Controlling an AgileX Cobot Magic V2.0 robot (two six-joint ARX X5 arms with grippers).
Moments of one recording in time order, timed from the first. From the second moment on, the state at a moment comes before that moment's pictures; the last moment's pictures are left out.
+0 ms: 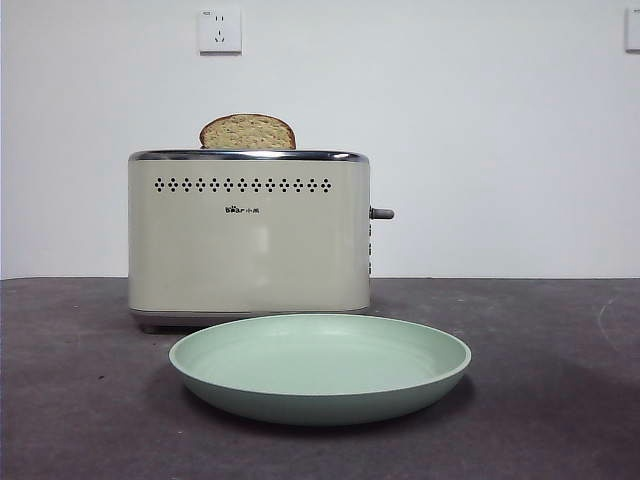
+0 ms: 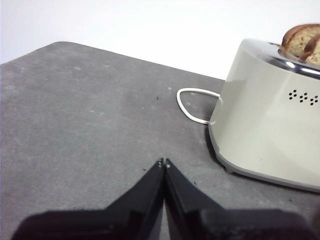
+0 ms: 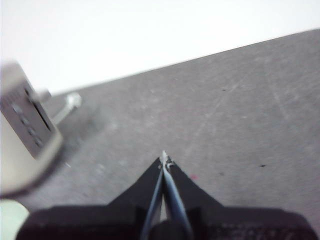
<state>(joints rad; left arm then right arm) 0.01 0.00 0.02 -0.13 -0.02 -0.27 -0.01 0.01 0.01 -0.09 -0.05 0.26</state>
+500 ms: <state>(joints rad) 0.01 0.08 0.19 -0.10 0.24 -0.51 -0.01 0.26 0.36 -0.13 -0.18 0.46</state>
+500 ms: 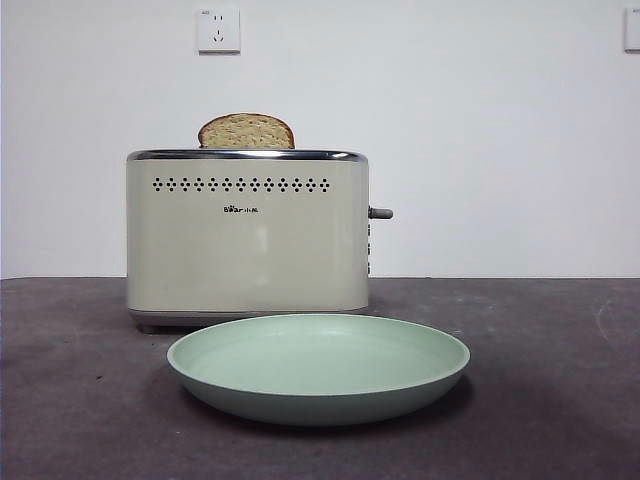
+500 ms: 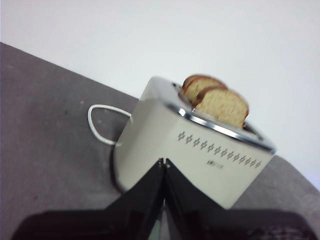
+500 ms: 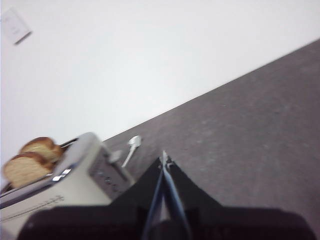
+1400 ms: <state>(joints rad) 0.01 1.02 1.23 -0.55 0.60 -0.18 0.08 0.99 1.15 -0.35 -0.63 0.22</state>
